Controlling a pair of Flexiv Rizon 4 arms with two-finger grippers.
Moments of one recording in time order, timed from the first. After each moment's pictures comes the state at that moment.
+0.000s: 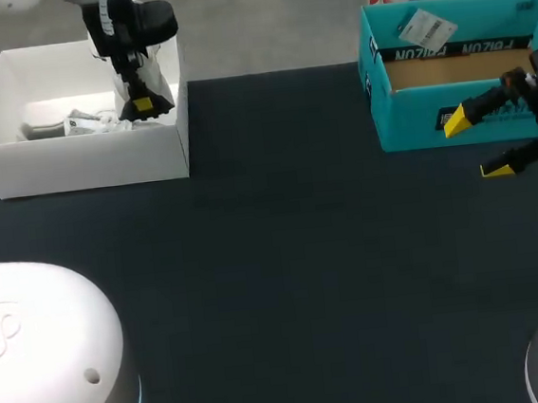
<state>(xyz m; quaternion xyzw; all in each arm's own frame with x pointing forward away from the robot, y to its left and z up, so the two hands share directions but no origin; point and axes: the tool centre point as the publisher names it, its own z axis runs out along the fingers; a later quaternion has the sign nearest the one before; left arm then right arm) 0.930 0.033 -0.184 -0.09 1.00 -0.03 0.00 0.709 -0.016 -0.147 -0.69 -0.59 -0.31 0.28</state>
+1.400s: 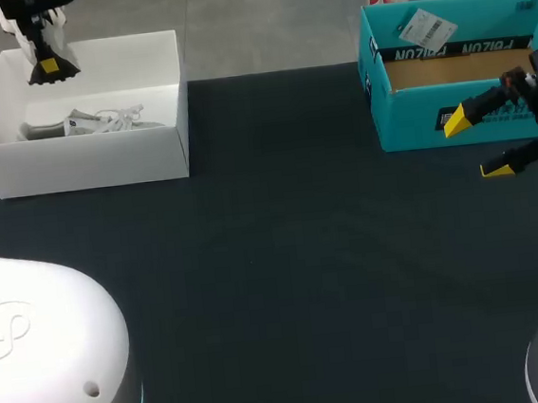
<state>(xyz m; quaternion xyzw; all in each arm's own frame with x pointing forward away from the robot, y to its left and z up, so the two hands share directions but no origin) 1.066 0.204 -0.194 -0.15 0.99 -0.01 0.00 0.709 -0.016 -0.147 -0.69 -0.59 -0.31 0.28</state>
